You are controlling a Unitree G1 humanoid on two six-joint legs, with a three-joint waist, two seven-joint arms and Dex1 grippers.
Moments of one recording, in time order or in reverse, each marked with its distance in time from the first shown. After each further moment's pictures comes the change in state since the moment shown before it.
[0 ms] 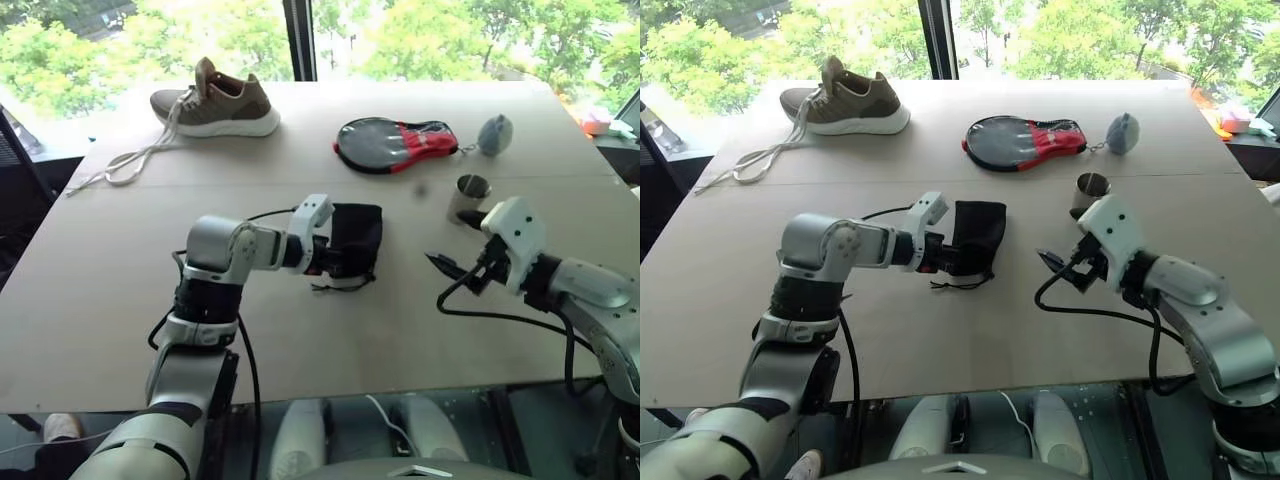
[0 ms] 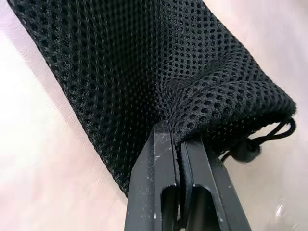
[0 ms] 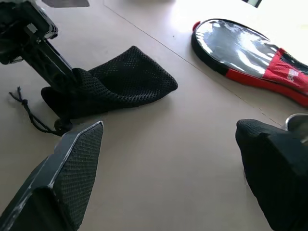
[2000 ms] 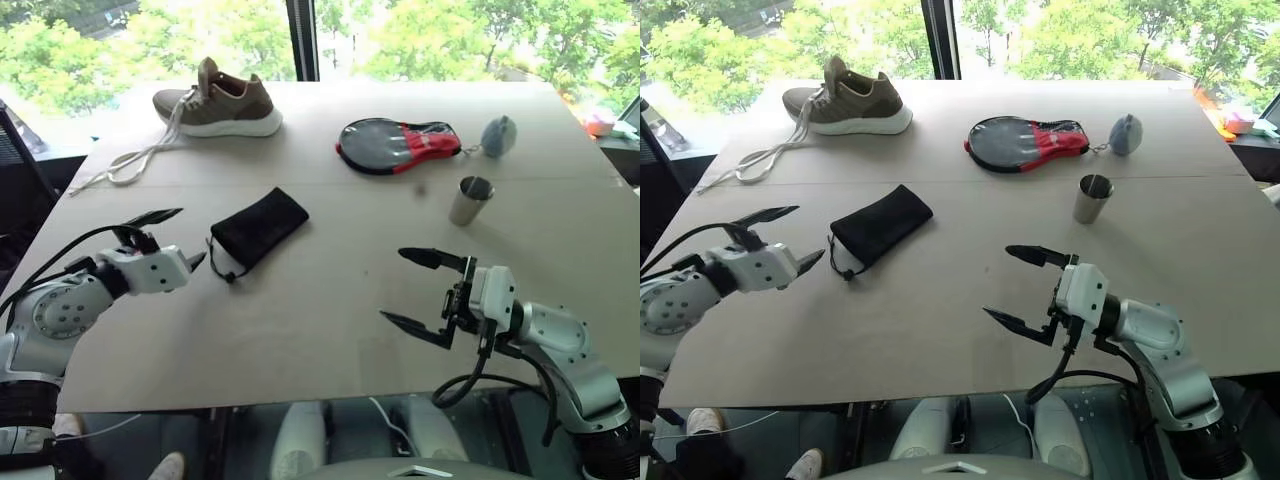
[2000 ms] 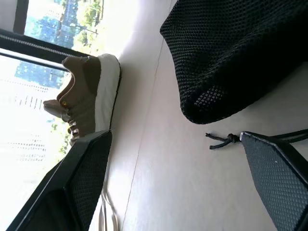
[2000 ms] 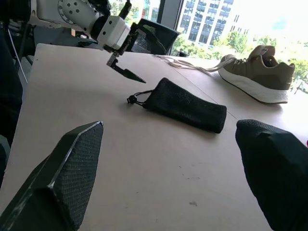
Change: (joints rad) left arm 0.573 0.691 0.104 0.339 0.866 -2.212 0.147; right arm 0.265 0.217 0.190 0.160 -0.036 -0.854 0.319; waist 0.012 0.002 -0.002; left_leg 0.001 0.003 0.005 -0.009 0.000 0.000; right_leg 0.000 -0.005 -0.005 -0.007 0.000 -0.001
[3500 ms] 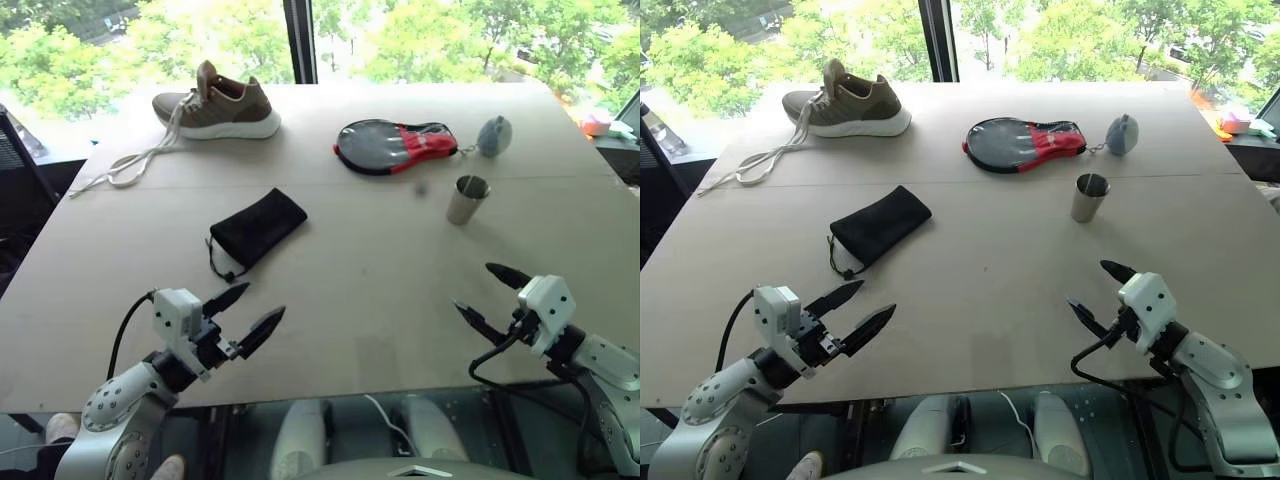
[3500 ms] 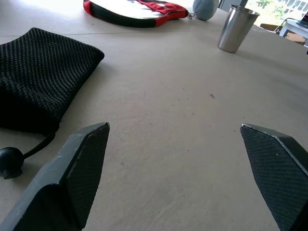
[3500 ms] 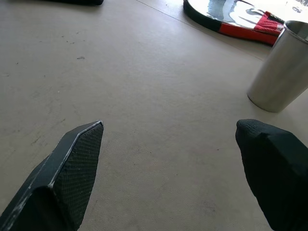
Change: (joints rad) left arm 0.608 -0.521 0.187 -0.939 -1.028 1.008 -0.349; right arm 0.260 -0.056 -0.278 0.049 -0.072 0.099 -0.206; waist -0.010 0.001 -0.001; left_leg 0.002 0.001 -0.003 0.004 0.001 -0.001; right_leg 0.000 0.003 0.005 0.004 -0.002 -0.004
